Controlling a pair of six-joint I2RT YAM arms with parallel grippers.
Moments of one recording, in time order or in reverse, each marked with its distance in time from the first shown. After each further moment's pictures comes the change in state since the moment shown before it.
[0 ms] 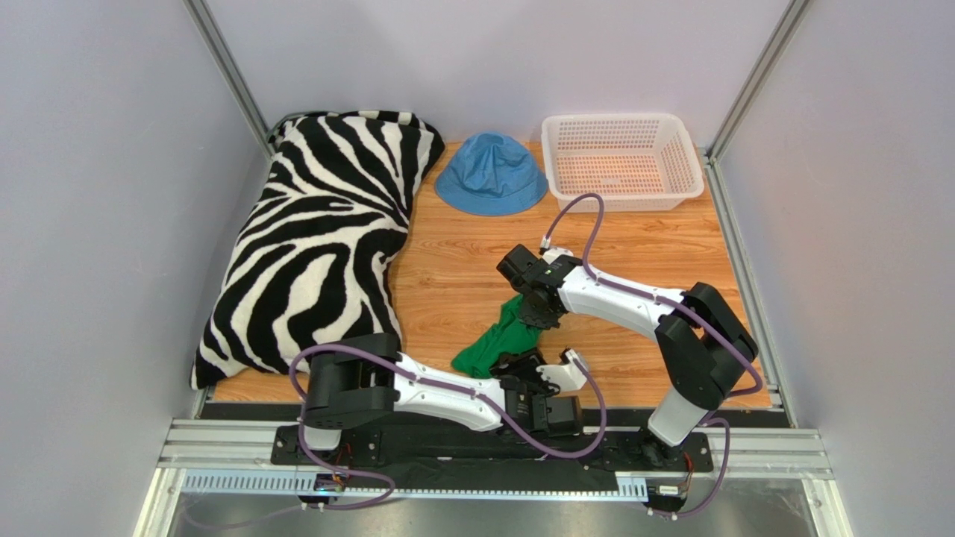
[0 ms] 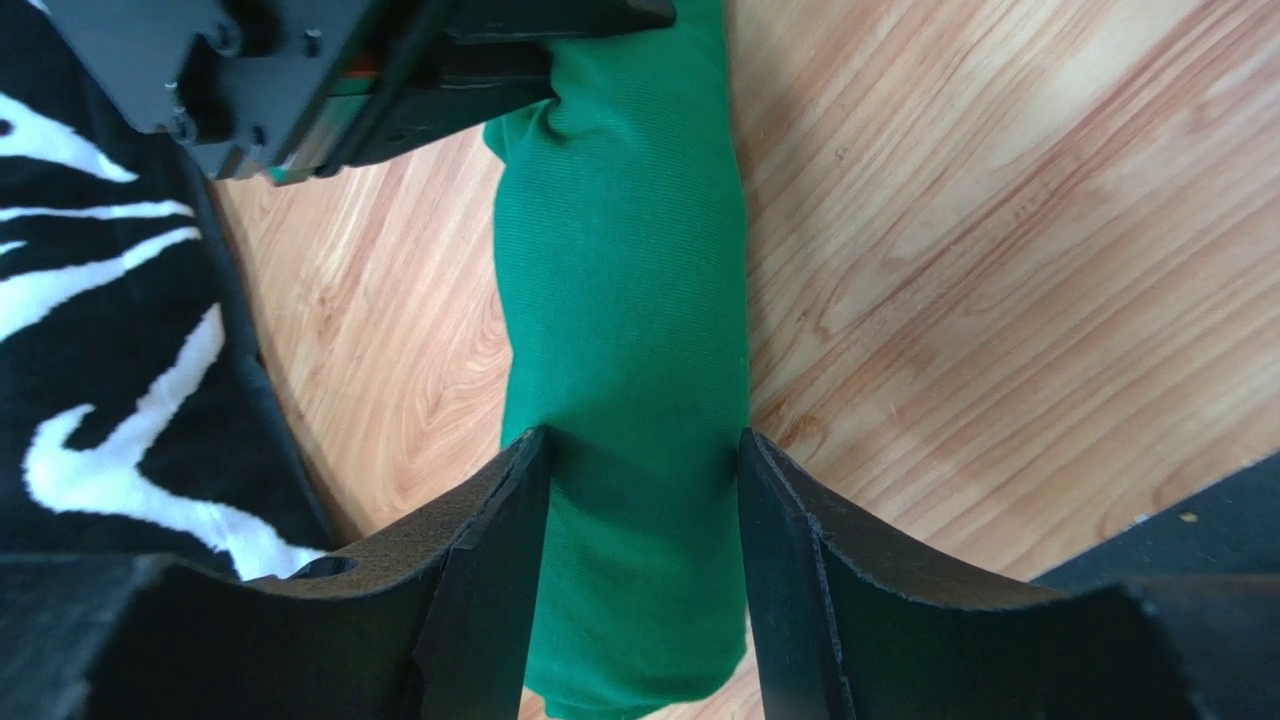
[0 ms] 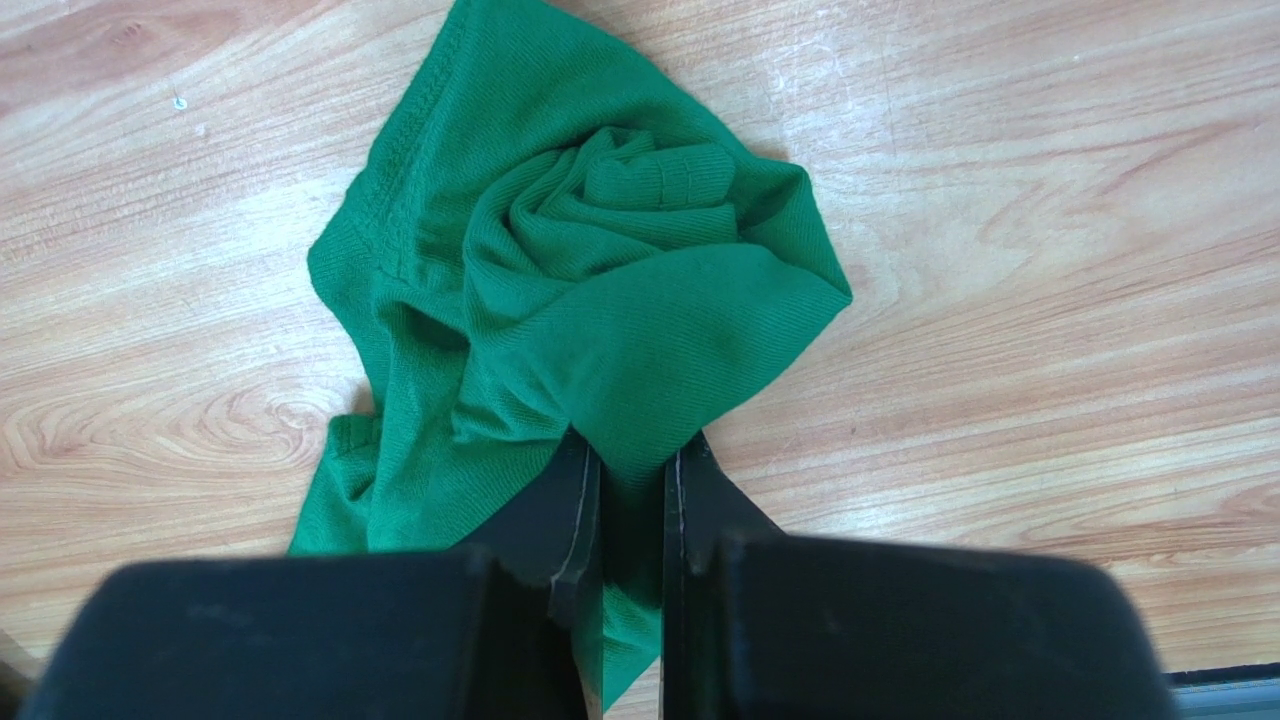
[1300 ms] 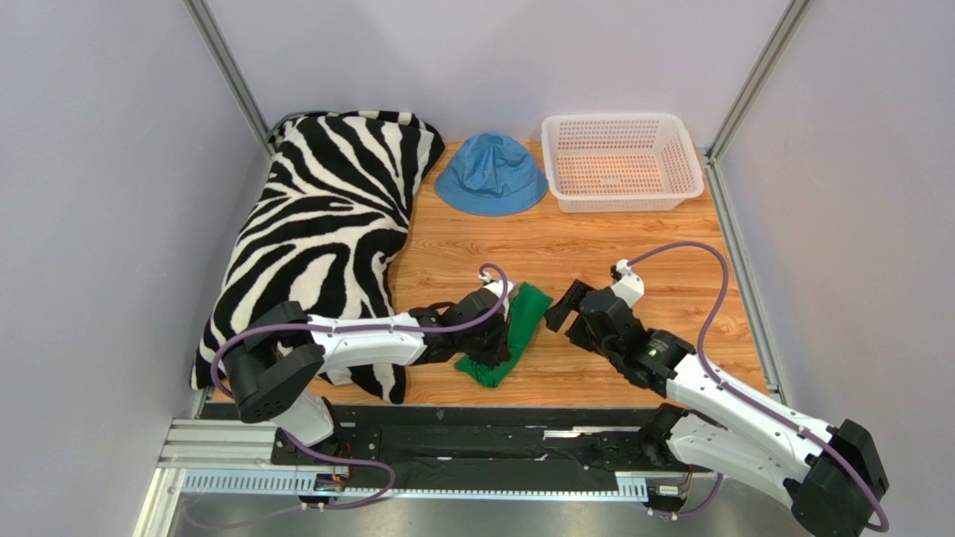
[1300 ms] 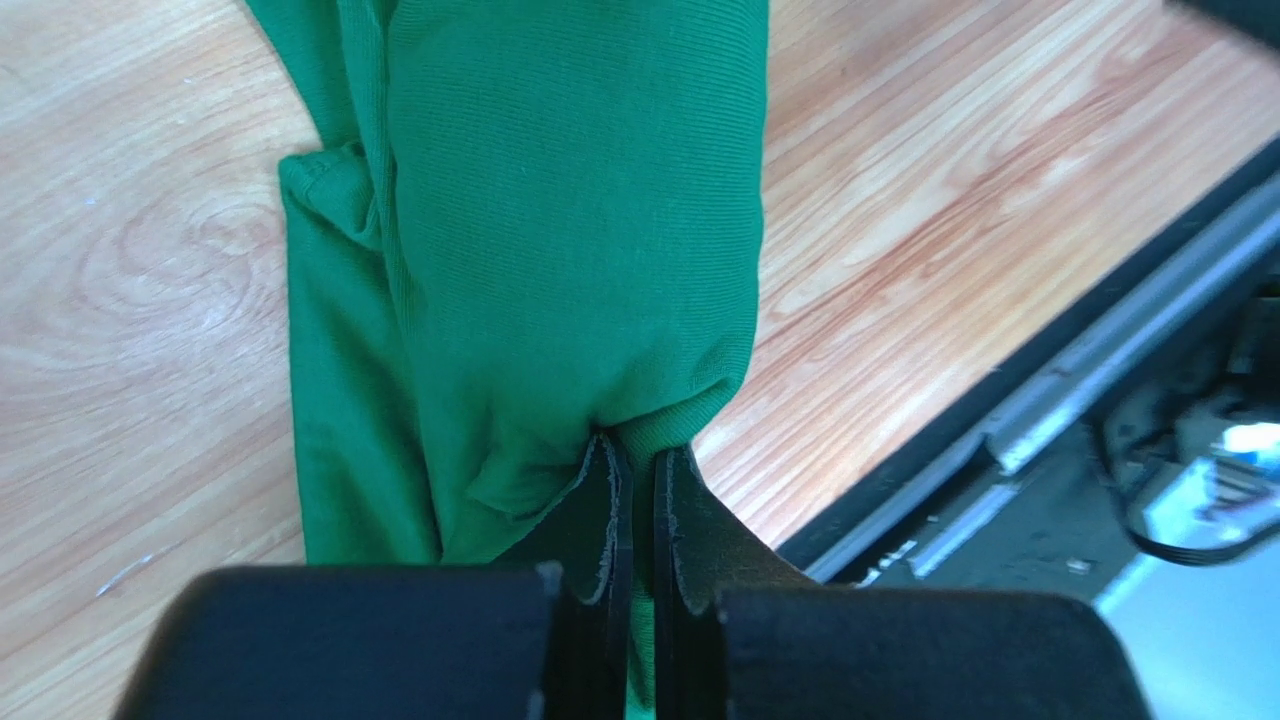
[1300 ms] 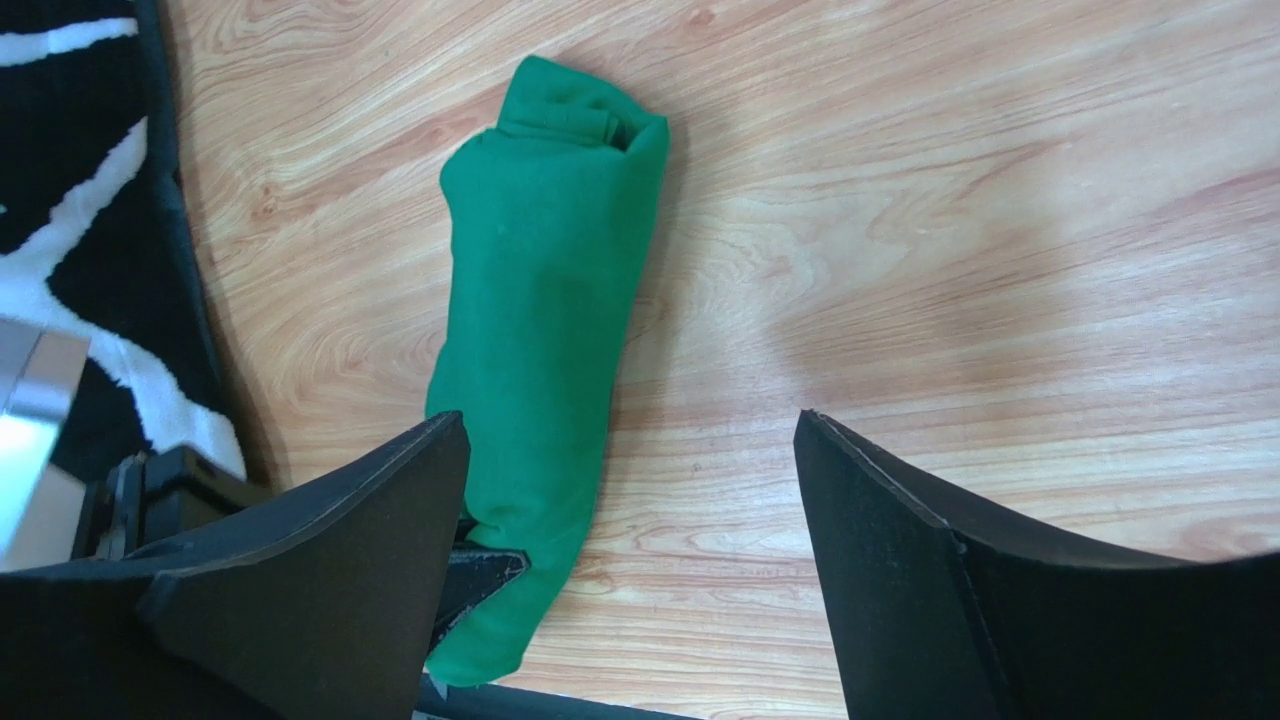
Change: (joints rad) left arm 0.492 -0.329 -0.360 0.407 0.941 -0.328; right arm -0.011 -0.791 -0.552 0.340 0.063 0.023
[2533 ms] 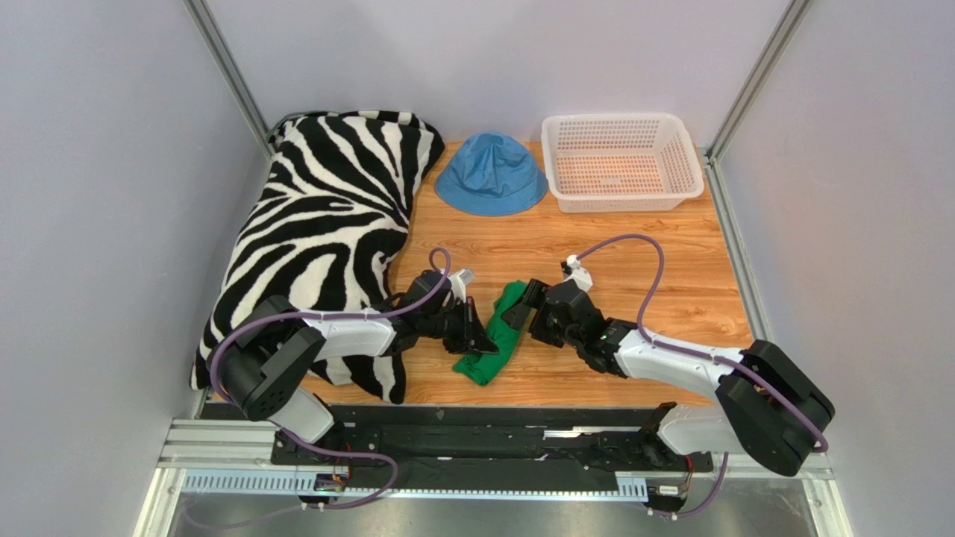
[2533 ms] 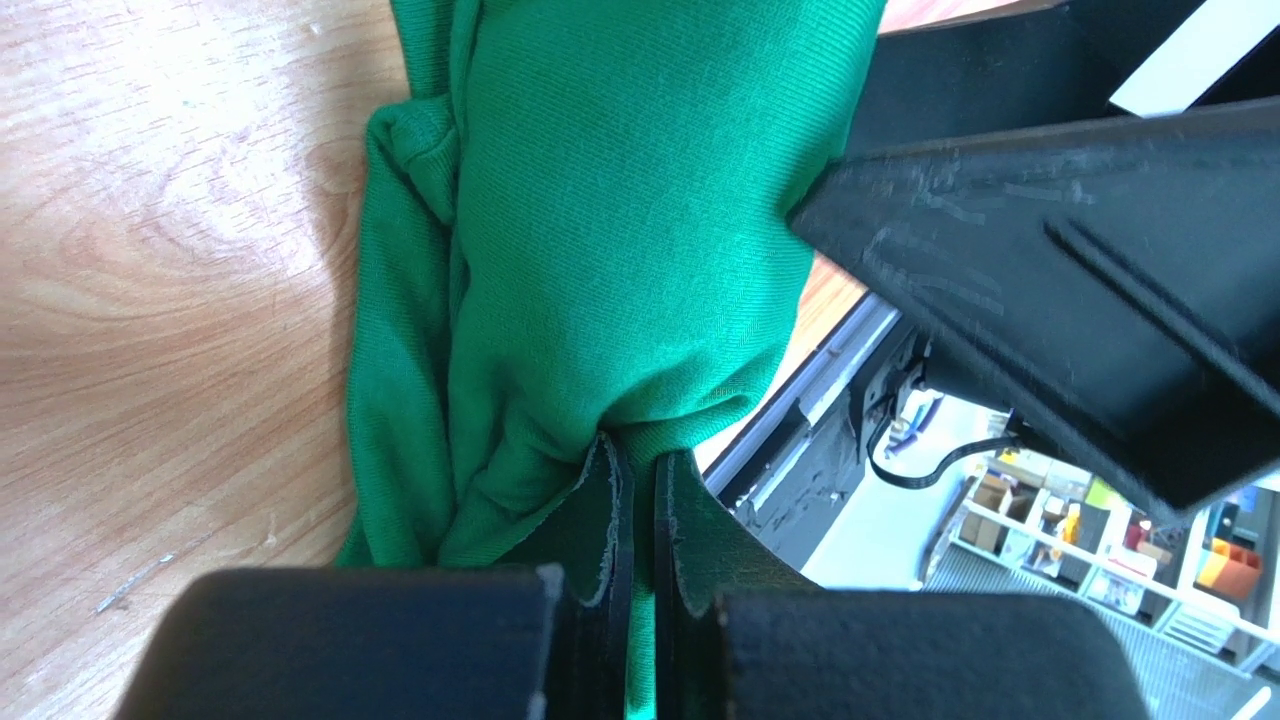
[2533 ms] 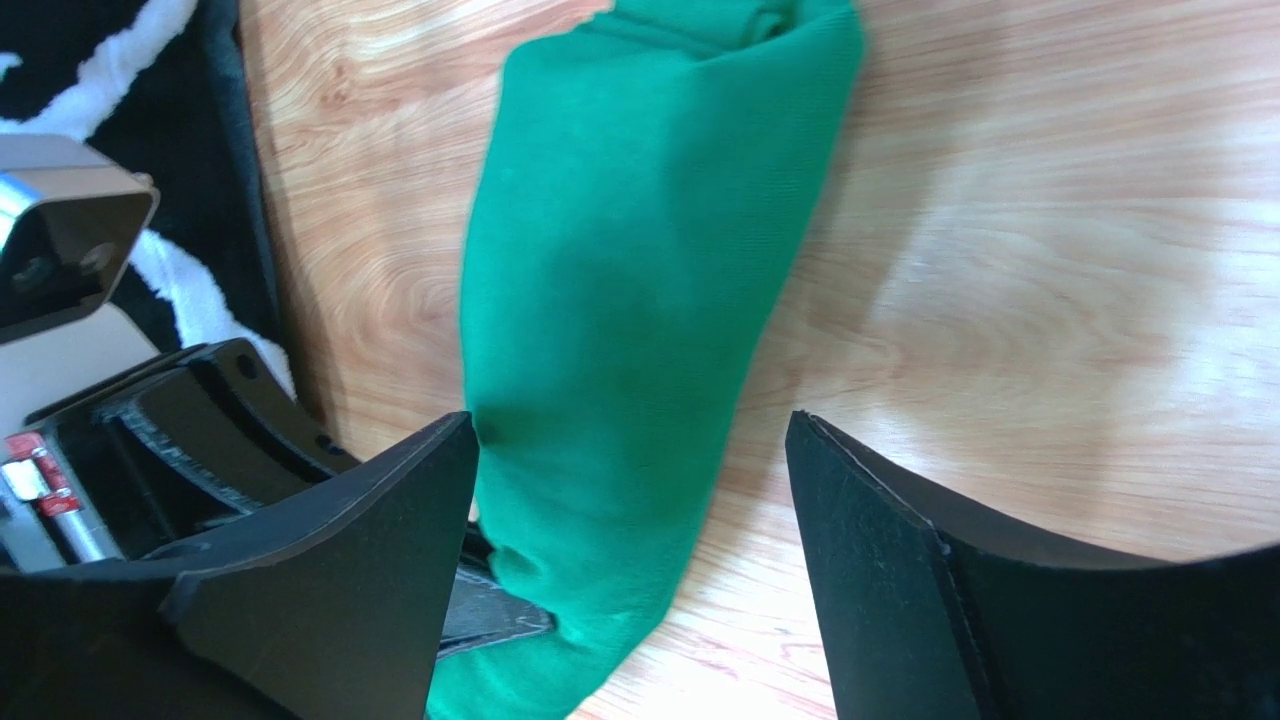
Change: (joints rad) left arm 0.315 -0.023 -0.237 0.336 0.485 -0.246; right arm 0.012 0.399 -0.040 0.514 -0.227 -0.021
